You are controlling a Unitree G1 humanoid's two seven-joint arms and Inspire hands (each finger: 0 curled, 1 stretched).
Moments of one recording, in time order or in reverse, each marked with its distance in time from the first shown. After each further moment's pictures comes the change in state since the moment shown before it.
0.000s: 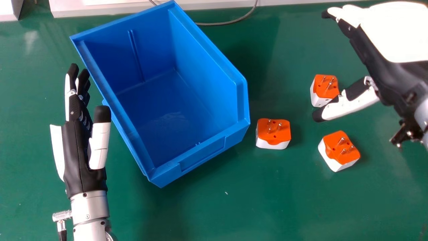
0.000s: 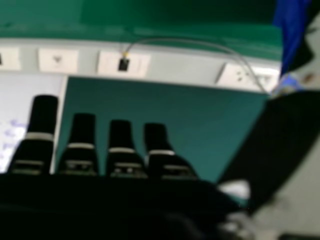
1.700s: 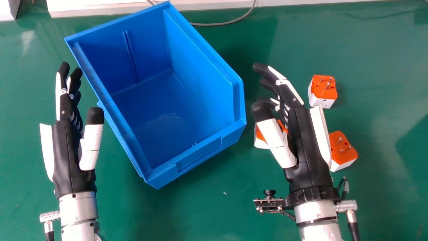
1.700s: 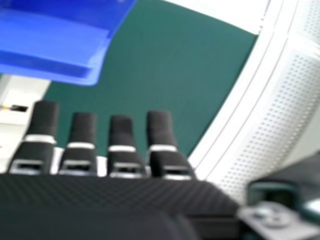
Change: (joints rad) left arm 0.006 0.049 0.031 0.007 0.006 -0.015 -0.005; right arm 0.453 0.513 0.300 0.480 0.771 -0.500 -1.002
